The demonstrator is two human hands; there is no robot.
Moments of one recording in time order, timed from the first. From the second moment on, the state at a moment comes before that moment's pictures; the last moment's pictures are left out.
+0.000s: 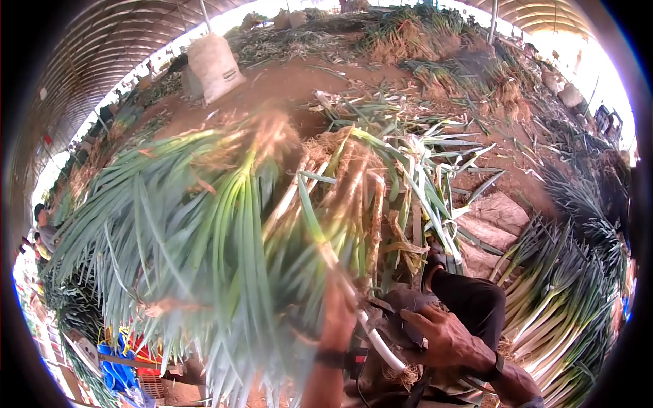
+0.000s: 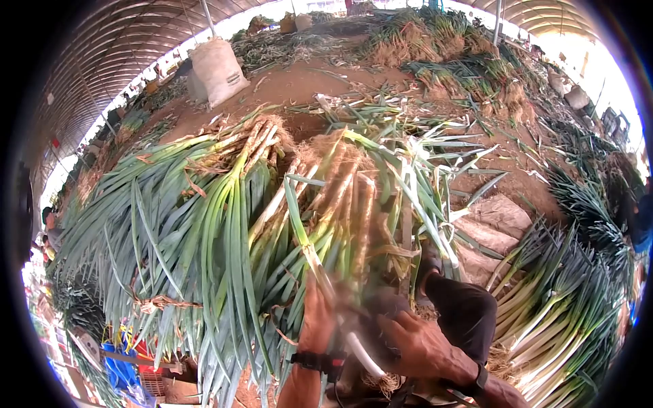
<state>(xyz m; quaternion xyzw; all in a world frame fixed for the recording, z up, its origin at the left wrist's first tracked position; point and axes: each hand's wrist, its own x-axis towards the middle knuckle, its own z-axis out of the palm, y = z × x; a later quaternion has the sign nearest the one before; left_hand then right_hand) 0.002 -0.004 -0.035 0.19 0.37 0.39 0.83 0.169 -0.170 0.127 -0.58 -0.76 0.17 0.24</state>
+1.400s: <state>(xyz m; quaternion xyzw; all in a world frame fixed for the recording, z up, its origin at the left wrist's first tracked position) 0.016 -0.017 -0.088 0.50 0.39 0.51 0.58 0.117 -0.114 0.163 -0.56 -0.71 0.18 0.38</state>
